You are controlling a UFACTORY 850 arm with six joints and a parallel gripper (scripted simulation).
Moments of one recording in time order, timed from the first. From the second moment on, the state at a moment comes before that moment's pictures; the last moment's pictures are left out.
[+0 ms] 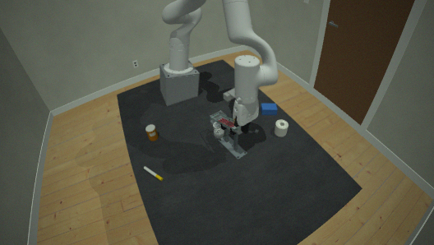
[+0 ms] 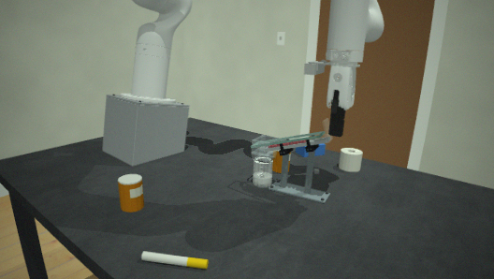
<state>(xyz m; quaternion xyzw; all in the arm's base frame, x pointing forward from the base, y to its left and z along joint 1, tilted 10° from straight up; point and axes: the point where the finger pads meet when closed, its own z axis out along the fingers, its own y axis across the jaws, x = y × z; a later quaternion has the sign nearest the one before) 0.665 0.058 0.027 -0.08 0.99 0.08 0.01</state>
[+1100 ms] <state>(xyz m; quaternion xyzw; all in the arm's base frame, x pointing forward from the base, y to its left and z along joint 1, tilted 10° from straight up) 0.666 0.058 0.027 -0.08 0.99 0.08 0.01</state>
